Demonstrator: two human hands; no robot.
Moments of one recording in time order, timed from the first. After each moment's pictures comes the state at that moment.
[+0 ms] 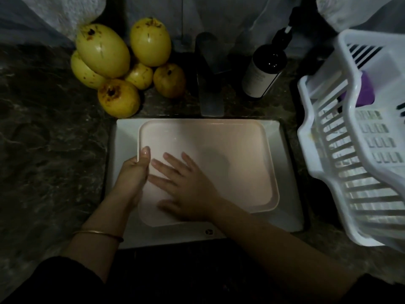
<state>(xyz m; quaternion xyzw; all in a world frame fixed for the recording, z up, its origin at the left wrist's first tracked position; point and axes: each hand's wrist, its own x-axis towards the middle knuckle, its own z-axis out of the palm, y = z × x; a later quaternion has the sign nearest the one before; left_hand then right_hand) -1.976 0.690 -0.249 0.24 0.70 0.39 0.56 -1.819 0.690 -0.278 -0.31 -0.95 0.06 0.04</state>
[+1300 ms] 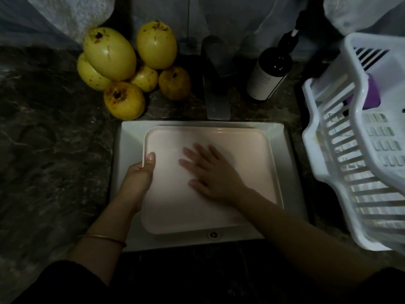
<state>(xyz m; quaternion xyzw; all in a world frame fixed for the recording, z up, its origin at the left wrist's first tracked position) -1.977 0.686 -0.252 0.26 0.72 0.35 0.54 -1.777 0.726 -0.289 -0.35 -0.93 0.05 0.01</state>
